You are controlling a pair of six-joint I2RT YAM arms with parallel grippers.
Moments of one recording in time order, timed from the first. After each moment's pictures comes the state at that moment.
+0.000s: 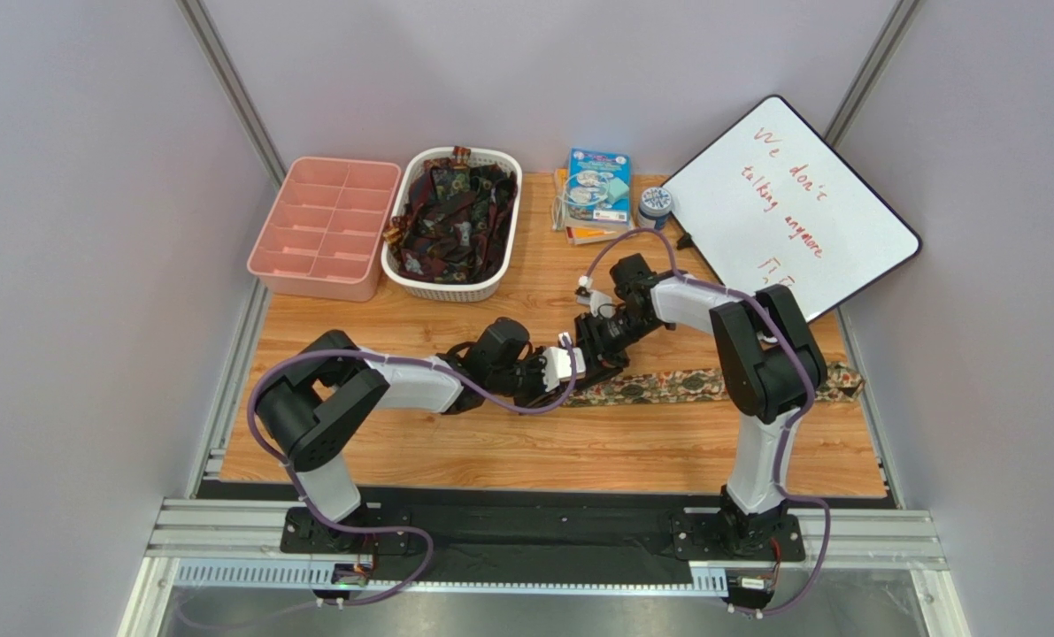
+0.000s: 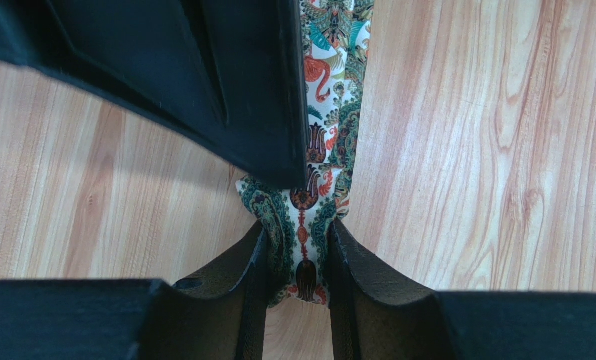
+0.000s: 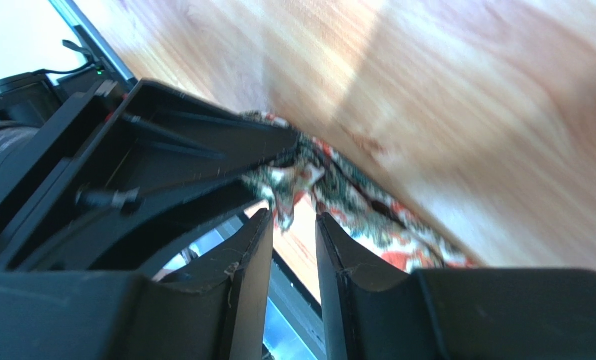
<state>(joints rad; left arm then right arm) -0.83 1.72 0.73 0.30 0.42 0.39 0.38 1.92 1.16 -0.63 -0.83 0.19</state>
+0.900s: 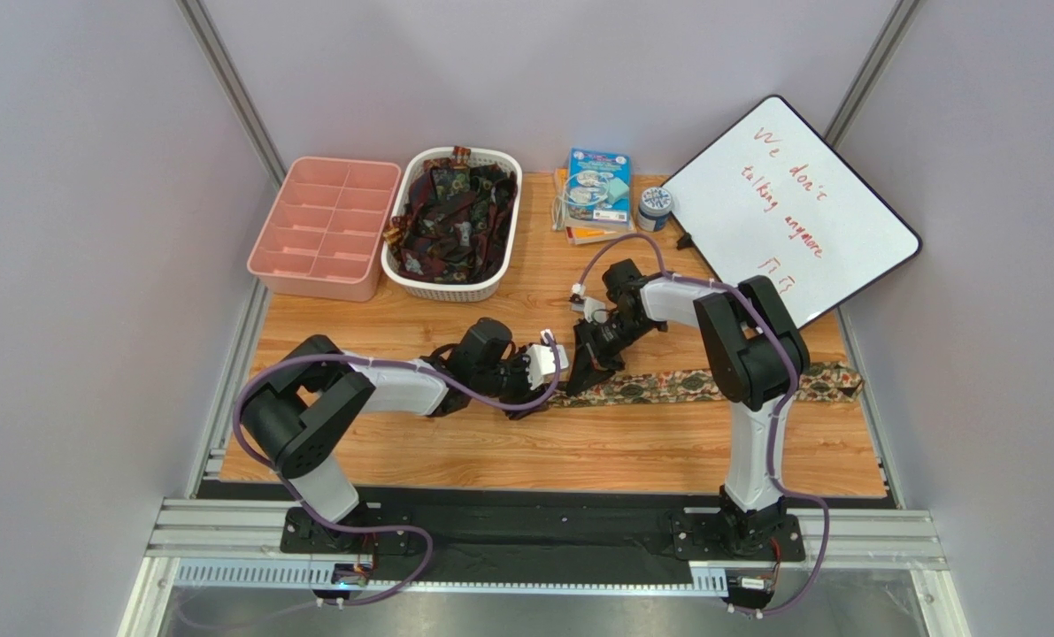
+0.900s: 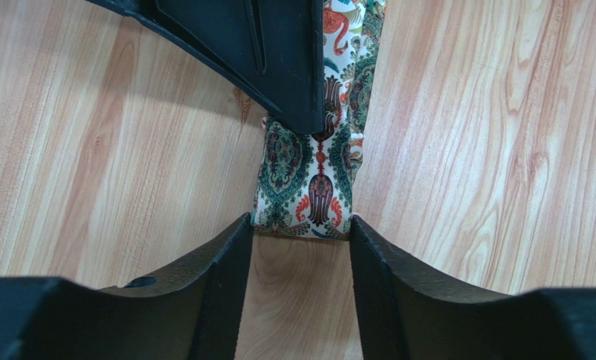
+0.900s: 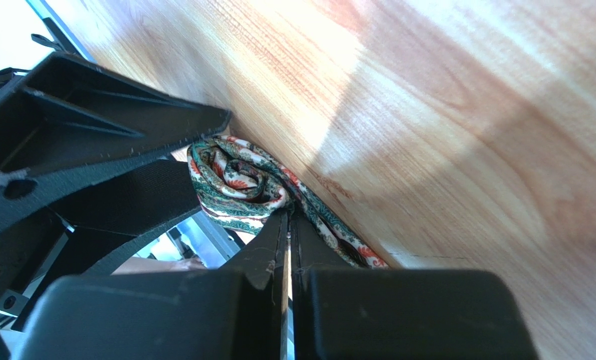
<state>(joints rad) -0.78 1.67 0.66 0.31 0.44 0.36 0.40 2.03 1.21 -0.64 -0.81 0.15</state>
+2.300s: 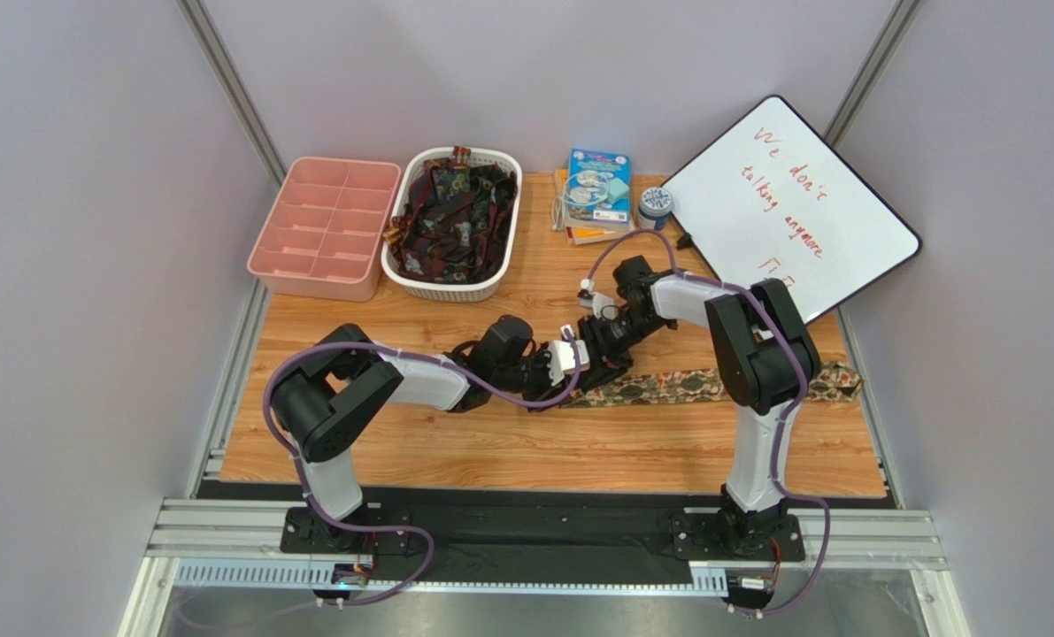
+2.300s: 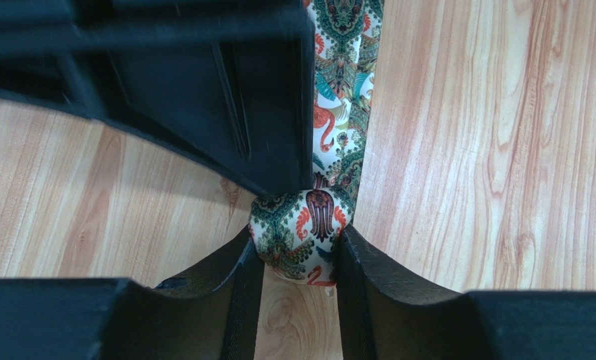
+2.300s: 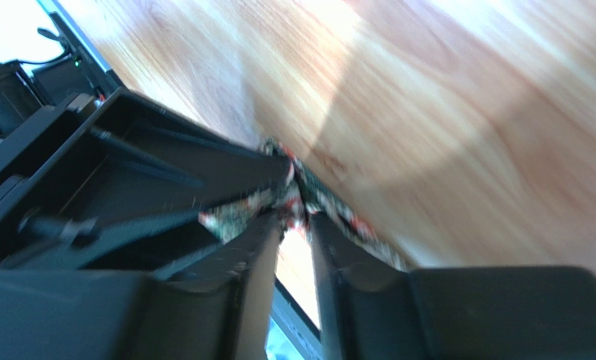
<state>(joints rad) -0.83 1.79 0.75 0.41 0.46 0.31 0.37 2.01 1.19 -0.65 -0.84 0.12</state>
